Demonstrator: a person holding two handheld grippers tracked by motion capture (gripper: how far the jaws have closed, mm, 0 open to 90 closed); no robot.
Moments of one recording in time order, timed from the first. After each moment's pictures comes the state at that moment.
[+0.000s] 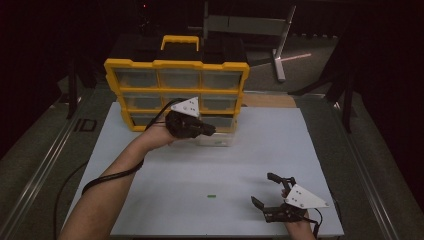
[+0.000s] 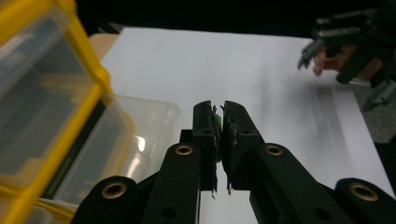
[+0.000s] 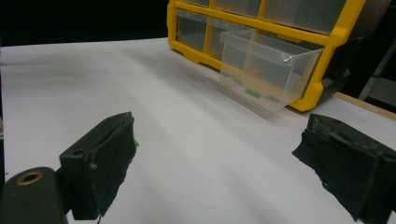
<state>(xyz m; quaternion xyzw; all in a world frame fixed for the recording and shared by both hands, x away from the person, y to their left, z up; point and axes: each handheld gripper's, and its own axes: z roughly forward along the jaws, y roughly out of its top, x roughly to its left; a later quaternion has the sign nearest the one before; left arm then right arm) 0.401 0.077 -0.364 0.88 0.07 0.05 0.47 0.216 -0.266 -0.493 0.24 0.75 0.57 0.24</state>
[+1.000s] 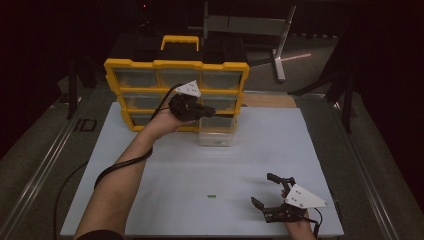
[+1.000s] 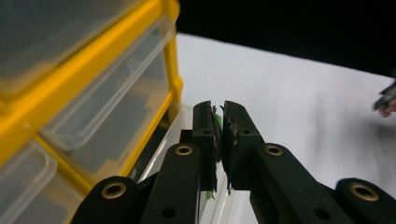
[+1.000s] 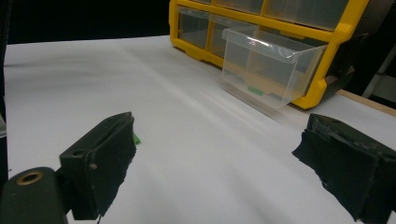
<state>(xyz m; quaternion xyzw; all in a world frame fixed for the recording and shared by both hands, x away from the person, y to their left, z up) 0.447 0.073 -0.373 0.86 0.16 0.08 0.47 0.216 -0.267 -0.494 0.23 0.75 0.57 0.24</state>
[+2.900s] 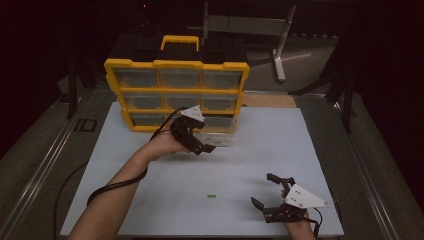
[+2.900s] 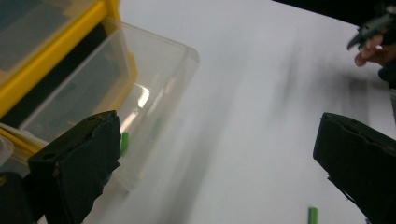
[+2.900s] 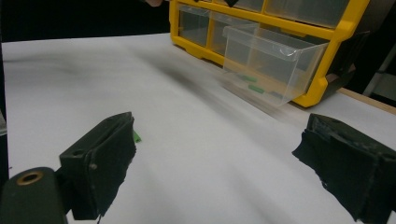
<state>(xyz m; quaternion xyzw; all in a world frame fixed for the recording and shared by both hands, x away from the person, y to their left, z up) 0.398 0.069 -0.406 0.90 0.17 0.02 0.41 0.216 -0.267 -0.494 0.23 0.76 0.56 0.24</state>
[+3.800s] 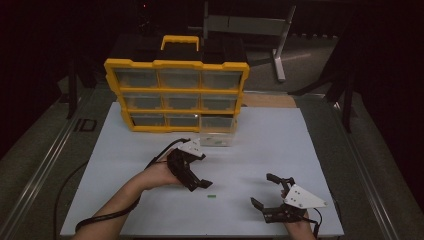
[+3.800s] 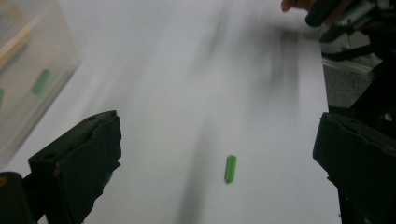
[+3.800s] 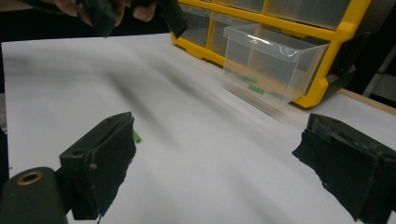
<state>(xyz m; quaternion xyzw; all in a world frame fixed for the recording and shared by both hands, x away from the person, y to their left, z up) 0.323 0.070 -0.441 0.91 0.12 -0.03 0.40 0.216 -0.265 -0.494 0.23 0.76 0.56 0.24</state>
